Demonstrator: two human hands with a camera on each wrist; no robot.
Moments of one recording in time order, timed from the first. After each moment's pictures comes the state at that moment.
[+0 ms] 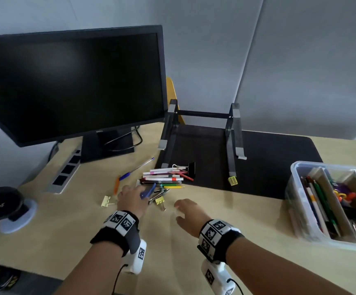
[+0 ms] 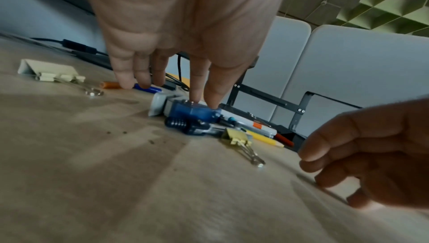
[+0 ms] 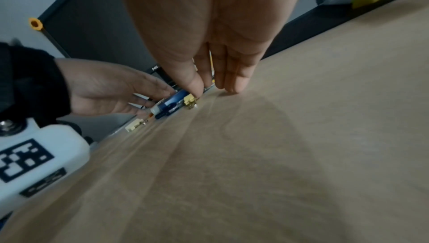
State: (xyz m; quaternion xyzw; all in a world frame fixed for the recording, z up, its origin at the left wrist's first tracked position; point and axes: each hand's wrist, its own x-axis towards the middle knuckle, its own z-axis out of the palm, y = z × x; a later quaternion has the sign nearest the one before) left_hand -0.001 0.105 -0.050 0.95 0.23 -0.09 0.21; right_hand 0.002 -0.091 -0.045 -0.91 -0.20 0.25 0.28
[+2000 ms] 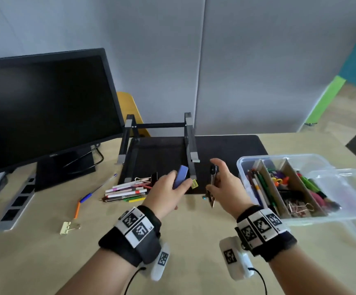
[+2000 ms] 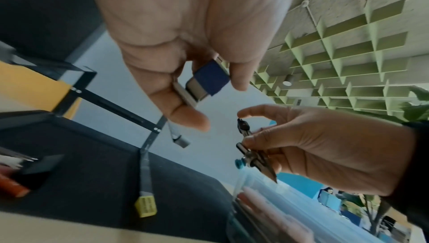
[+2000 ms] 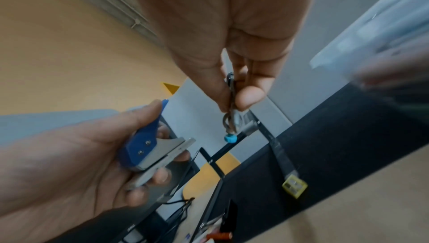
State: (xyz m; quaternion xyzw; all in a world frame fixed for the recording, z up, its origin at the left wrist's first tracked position) left_hand 0.001 -0.065 0.074 0.89 -0.04 -0.07 0.45; right_hand 0.008 -0.243 0.059 -0.92 -0.01 0.00 0.39
